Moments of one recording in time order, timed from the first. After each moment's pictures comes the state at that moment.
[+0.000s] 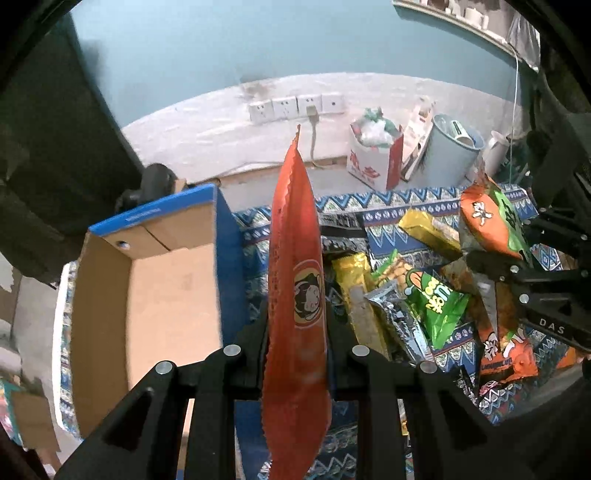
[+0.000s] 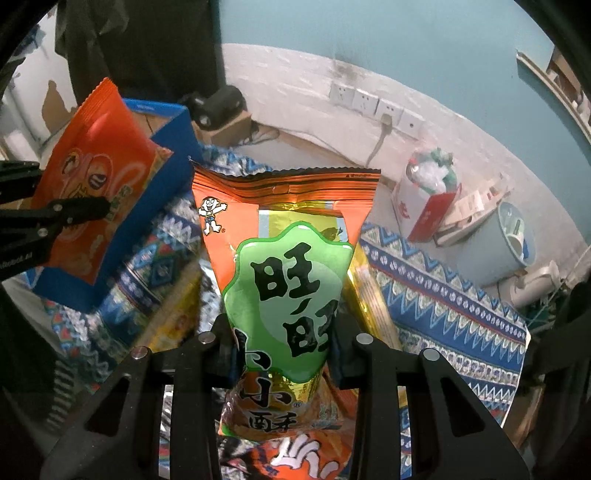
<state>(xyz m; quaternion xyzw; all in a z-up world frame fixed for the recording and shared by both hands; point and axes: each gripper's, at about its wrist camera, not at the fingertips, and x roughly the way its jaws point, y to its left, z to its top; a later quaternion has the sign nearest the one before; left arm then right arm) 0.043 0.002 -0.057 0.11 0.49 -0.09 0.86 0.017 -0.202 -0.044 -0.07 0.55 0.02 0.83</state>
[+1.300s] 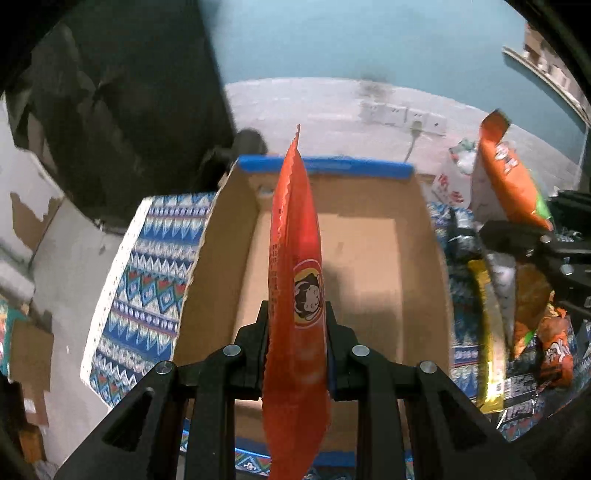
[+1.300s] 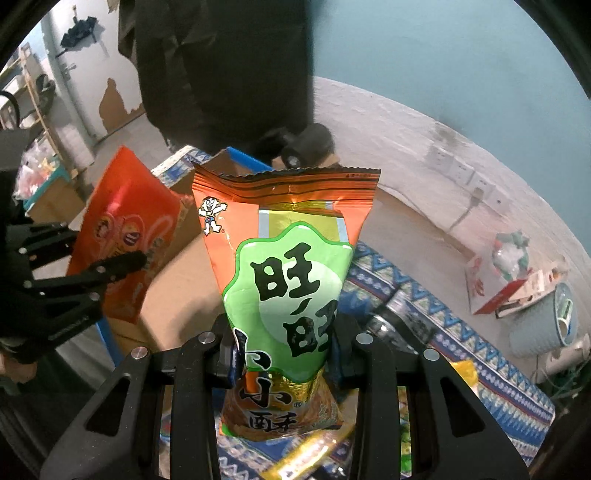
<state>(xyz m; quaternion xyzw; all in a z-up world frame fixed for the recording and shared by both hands) 0.036 0.180 -0.066 0.03 0.50 0.03 0.87 0.103 -0.016 -0.047 -0.08 0.51 0.14 0.84</state>
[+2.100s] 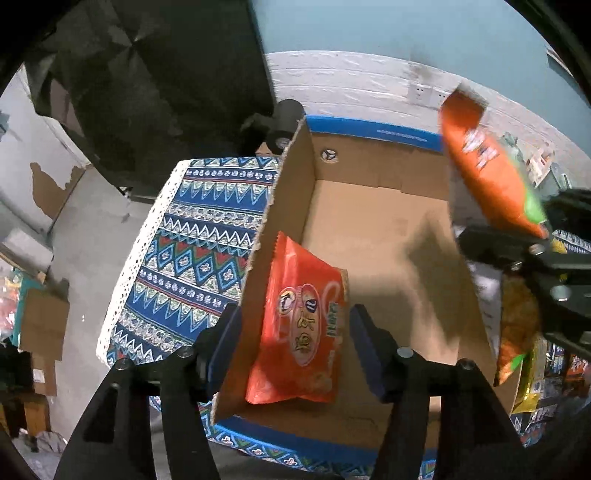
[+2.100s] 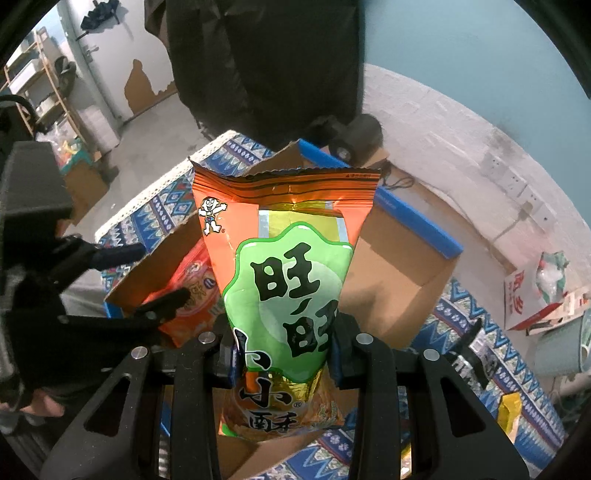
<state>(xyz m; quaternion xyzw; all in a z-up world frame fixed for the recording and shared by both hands) 0.035 0.232 -0.087 0.01 0.53 0.08 0.84 0.137 0.063 -0.087 -0.08 0.54 0.19 0.81</state>
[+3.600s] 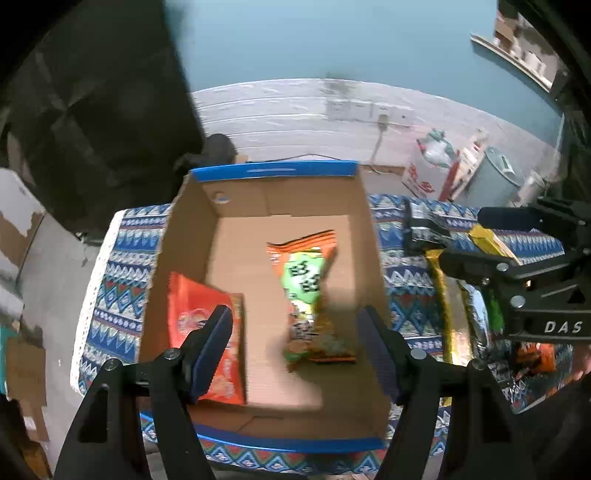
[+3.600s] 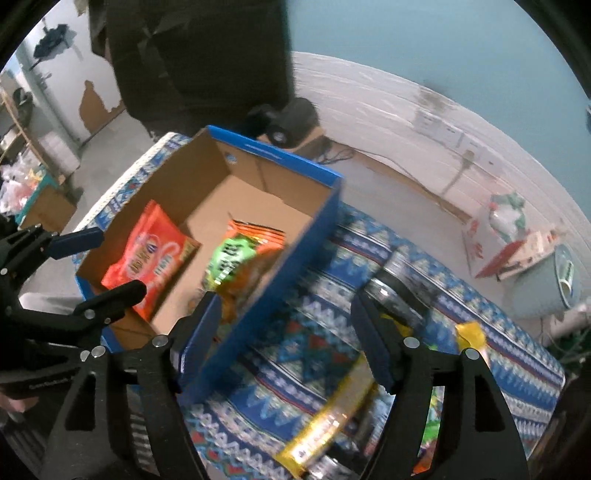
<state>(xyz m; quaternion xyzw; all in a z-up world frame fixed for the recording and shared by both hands) 0.024 0.129 -0.049 0.04 0.50 -0.03 0.87 0.085 -0.045 -0.056 -0.04 0.55 0.08 0.83</state>
